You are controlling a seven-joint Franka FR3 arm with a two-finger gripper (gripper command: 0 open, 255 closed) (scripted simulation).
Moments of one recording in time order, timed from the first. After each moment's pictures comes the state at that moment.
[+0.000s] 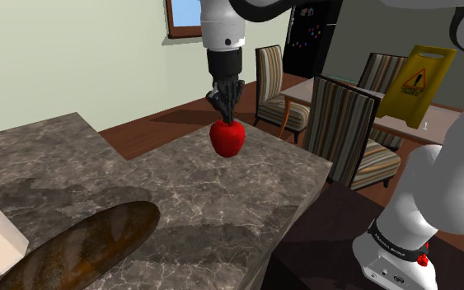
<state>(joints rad) 0.31 -0.06 0.26 -1.75 -0.02 1.61 0.33</state>
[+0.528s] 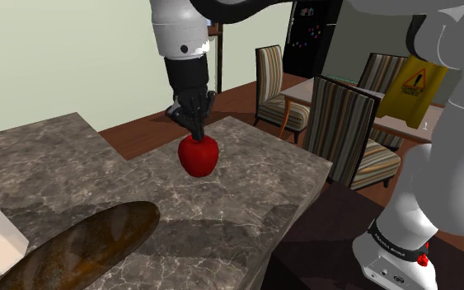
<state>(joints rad) 0.41 0.13 0.36 -1.54 -0.06 1.57 0.53</state>
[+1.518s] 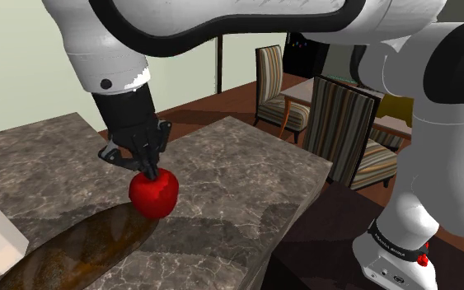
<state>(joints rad) 0.60 0.43 0.42 -1.20 -0.16 1.51 0.74</state>
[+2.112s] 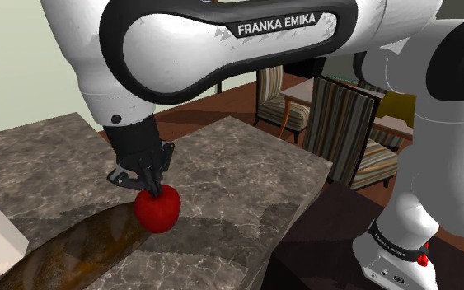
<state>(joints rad) 0.58 0.41 0.42 -1.35 -0.16 1.64 0.75</state>
